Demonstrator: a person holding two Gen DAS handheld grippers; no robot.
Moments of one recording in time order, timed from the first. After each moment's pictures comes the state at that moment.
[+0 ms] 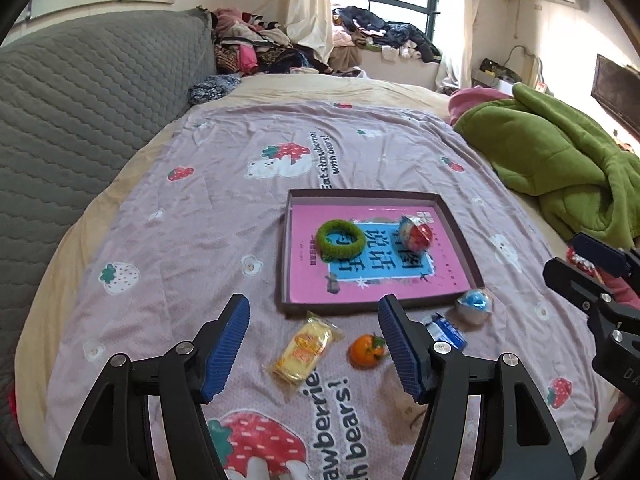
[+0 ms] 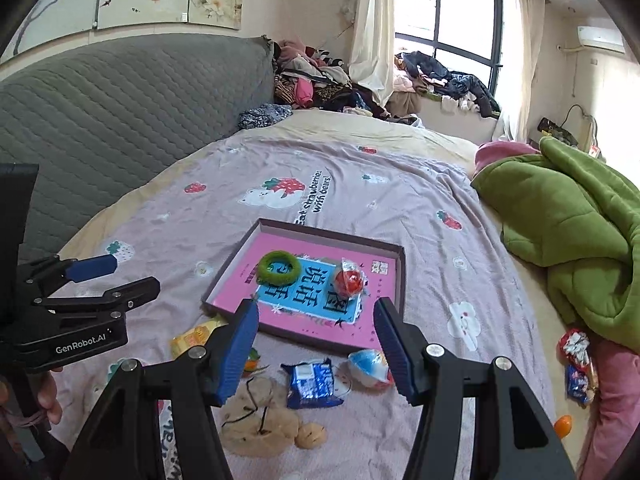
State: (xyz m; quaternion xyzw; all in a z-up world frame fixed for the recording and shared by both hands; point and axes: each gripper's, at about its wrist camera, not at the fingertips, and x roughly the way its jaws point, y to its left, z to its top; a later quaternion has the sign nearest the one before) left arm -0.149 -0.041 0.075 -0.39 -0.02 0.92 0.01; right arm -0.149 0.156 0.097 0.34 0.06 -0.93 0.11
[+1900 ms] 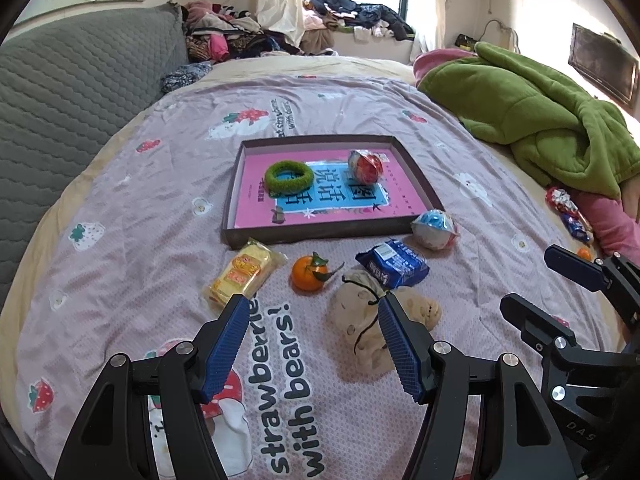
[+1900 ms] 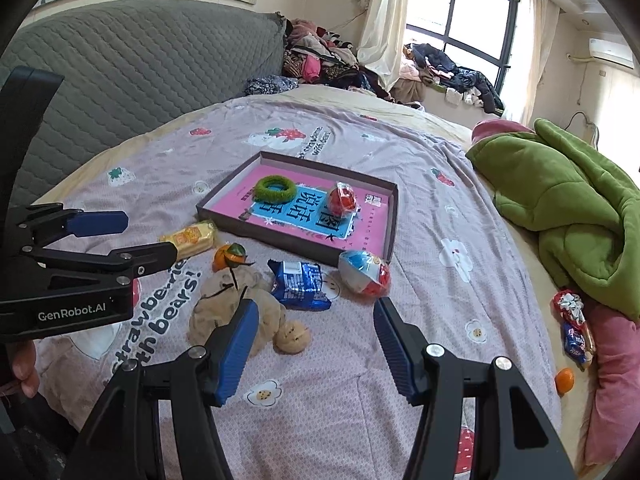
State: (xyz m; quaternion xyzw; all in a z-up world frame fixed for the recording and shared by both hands) left arm -0.092 0.018 0.016 -0.42 0.01 0.91 0.05; right arm -0.072 0.177 0.019 0.36 0.11 -0.92 0.11
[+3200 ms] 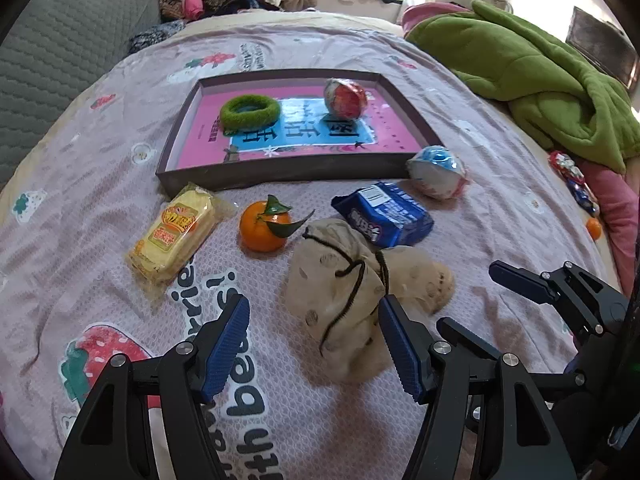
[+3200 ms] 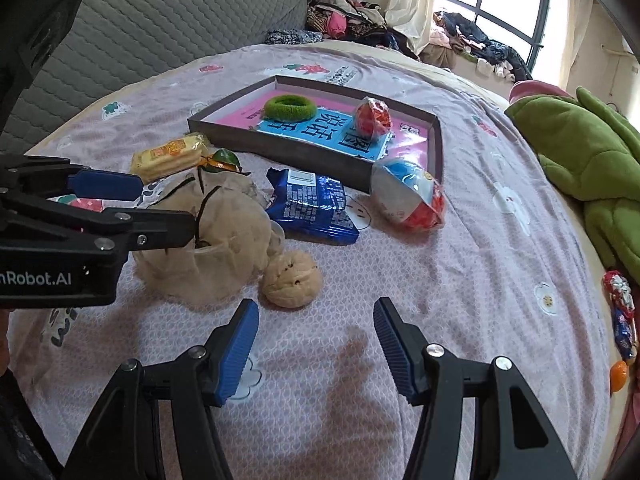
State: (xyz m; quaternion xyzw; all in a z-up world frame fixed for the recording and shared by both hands) left arm -0.132 0.041 -0.064 -0.48 -0.01 0.87 0.08; right arm -0.107 0.180 -0.086 0.42 0.13 -0.88 0.15
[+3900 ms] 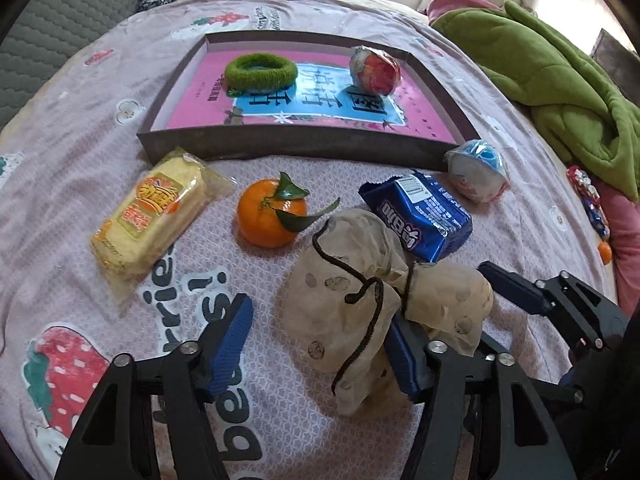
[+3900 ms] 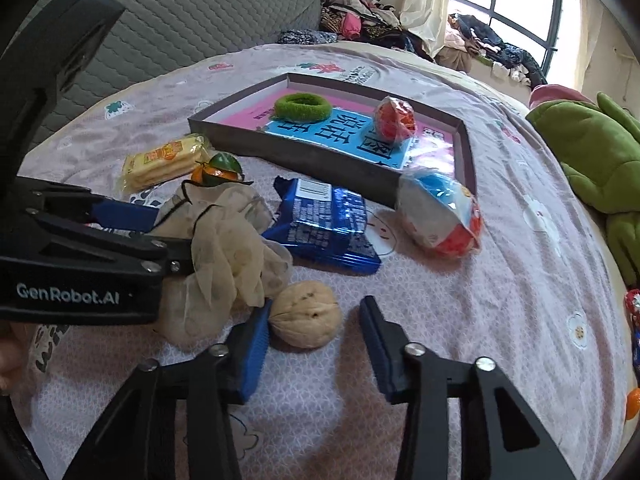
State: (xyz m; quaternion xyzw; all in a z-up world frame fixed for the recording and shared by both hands) left arm -0.168 0.033 -0.100 -0.52 -0.05 0.85 0.08; right arm -0.137 0.170 -0.102 0.42 0.12 -0.88 0.18
